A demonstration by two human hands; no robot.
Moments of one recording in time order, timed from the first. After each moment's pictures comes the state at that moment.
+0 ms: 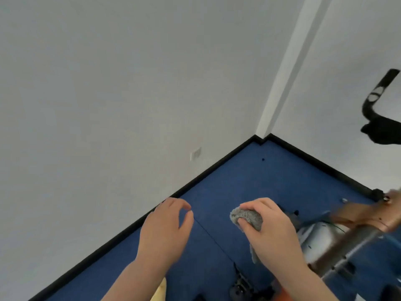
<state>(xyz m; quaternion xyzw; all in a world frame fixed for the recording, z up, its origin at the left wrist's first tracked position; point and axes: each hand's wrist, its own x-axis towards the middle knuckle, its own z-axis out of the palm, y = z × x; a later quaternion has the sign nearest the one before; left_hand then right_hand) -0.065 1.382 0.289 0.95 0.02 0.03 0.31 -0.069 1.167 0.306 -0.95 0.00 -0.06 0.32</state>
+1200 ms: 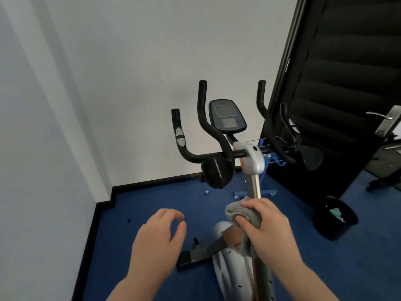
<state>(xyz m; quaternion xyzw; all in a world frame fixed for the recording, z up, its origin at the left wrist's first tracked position) 0.294 1.043 0.331 0.79 -0.48 -0.08 0.37 0.103 0.925 0.346 -0.80 0.44 -0.33 0.24</state>
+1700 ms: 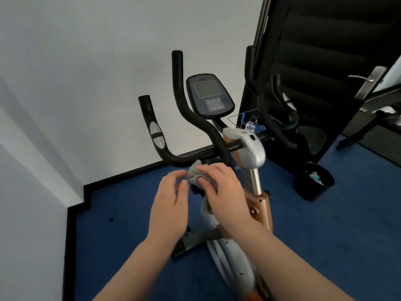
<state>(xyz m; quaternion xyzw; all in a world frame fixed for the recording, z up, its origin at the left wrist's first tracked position) 0.351 0.892 0.321 0.69 -0.46 -0.23 0.51 0.233 0.833 0.341 -0.79 0.43 -0.36 0.24</state>
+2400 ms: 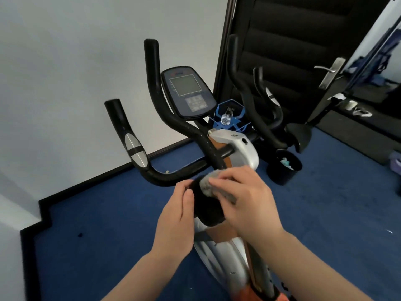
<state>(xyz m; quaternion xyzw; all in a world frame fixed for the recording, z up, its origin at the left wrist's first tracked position) 0.367 0.841 0.304 0.60 -0.52 -0.36 0.49 0.222 0.804 0.355 -0.84 0.45 -0.31 0.02</state>
